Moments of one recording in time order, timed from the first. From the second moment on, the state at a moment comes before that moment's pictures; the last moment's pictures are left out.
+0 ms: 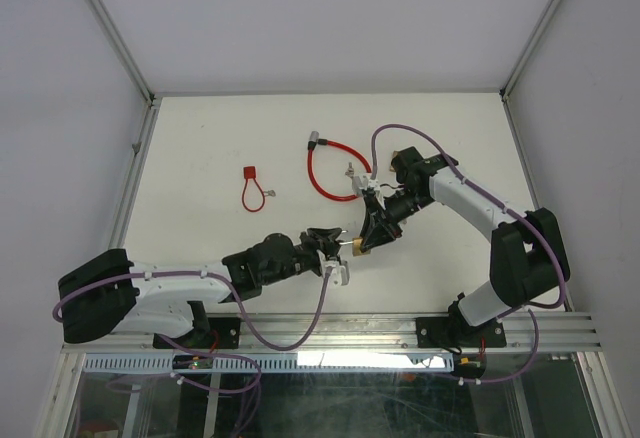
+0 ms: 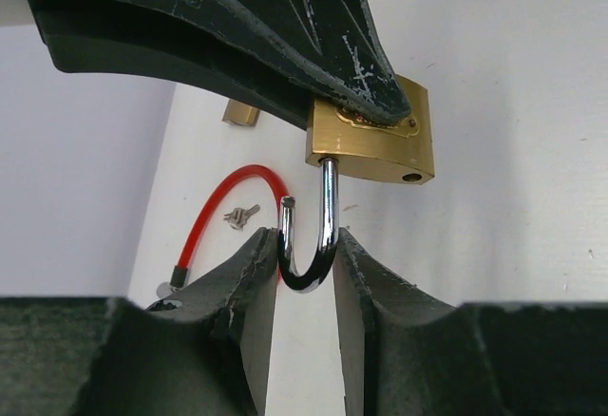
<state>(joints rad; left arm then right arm) -1.16 1.22 0.42 0.61 -0.04 0.82 0.44 1.53 1.08 -1.10 -1.14 -1.14</state>
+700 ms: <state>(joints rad) -0.99 1.20 0.52 0.46 0.28 0.23 0.45 1.46 1.04 -0.99 -1.08 -1.13</state>
